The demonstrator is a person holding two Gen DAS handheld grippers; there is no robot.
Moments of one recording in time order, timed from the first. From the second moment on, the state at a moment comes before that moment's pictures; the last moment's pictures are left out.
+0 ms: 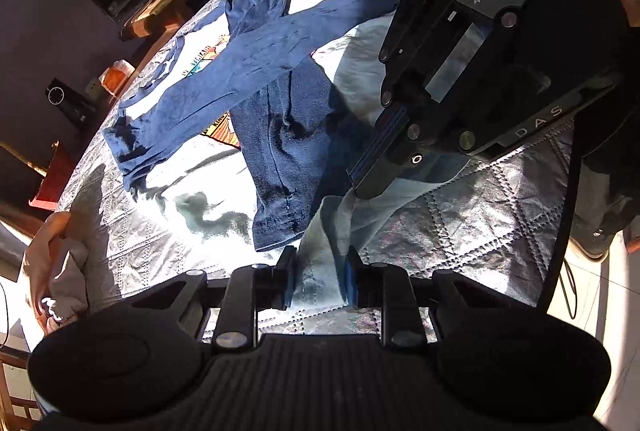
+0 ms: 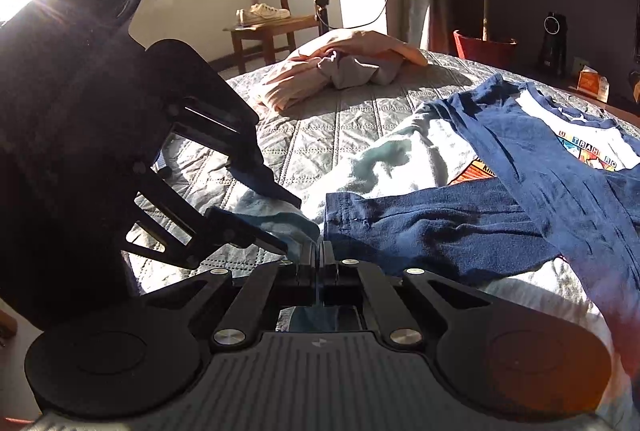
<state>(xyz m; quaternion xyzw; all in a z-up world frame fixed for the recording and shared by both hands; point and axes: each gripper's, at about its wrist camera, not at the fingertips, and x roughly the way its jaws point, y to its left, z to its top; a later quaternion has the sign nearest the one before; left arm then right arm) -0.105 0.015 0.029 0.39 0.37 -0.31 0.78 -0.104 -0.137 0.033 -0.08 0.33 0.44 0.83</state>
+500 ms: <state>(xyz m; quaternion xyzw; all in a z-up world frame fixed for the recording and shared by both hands) -0.085 0.031 0.046 0.31 0.38 -0.29 0.82 -0.154 -0.288 0.049 -0.34 0.33 0.28 0.84</state>
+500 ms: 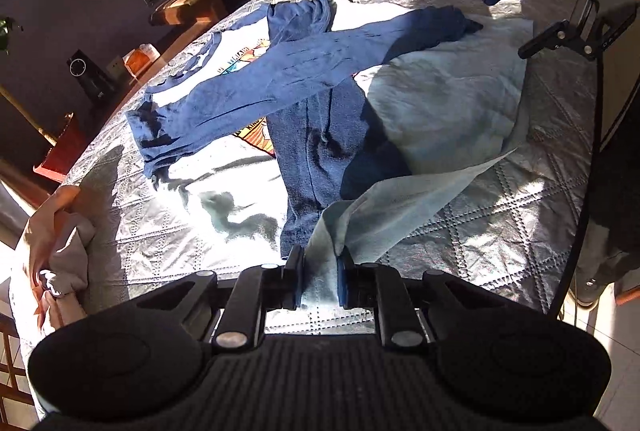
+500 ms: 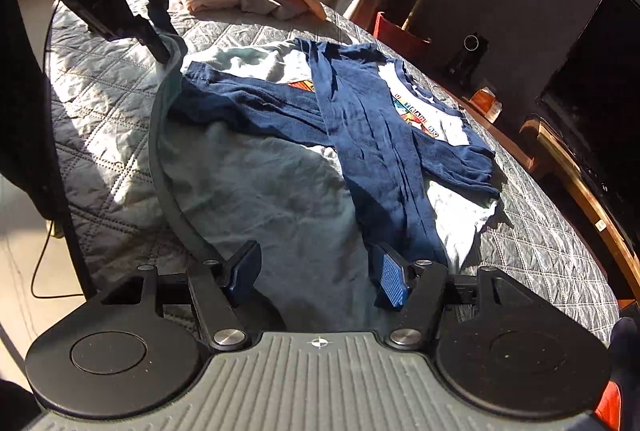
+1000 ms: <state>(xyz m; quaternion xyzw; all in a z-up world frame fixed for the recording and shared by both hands) -0.060 0.039 0.054 0.26 0.40 -0.22 0.85 -0.159 -0.344 0.019 -0.40 0.34 0.22 0.82</state>
